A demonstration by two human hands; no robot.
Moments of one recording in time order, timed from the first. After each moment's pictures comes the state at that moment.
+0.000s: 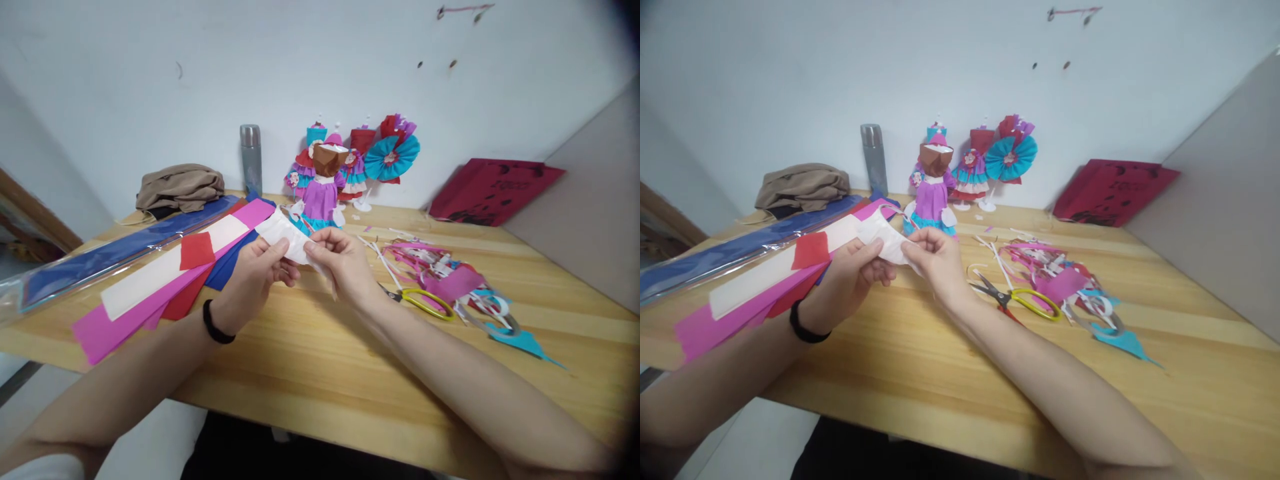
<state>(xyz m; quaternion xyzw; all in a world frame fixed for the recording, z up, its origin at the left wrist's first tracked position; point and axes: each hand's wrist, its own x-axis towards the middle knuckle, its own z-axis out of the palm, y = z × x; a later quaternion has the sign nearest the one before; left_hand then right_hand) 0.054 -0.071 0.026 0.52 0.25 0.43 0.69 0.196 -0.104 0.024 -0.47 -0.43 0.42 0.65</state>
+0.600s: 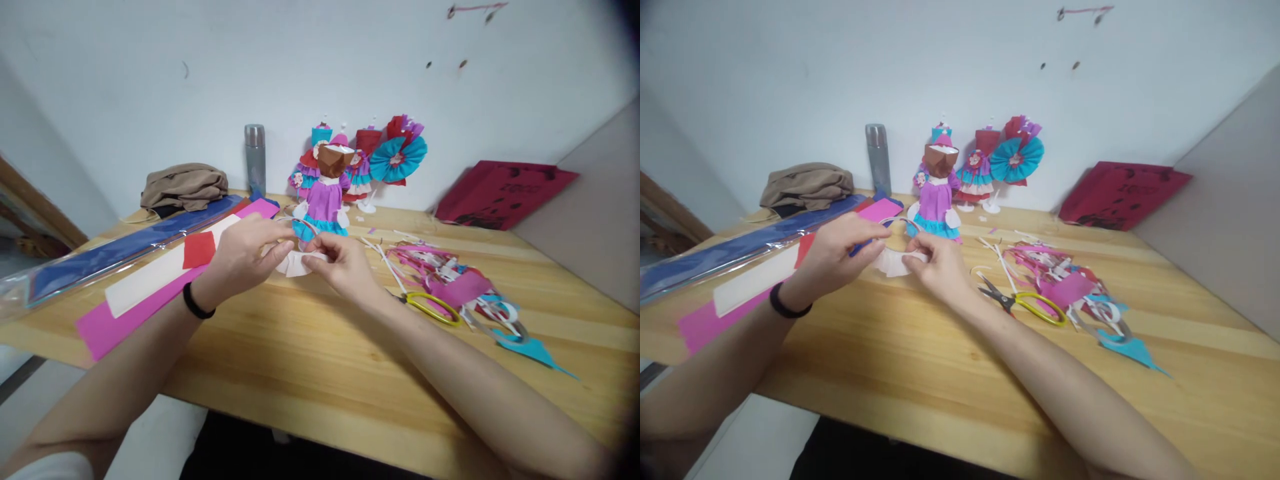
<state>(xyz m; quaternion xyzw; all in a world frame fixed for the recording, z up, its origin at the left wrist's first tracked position) 0.026 -0.048 0.053 0.88 0.22 0.41 0.08 0.214 -0.097 0.016 -0.54 -0.65 0.22 0.49</state>
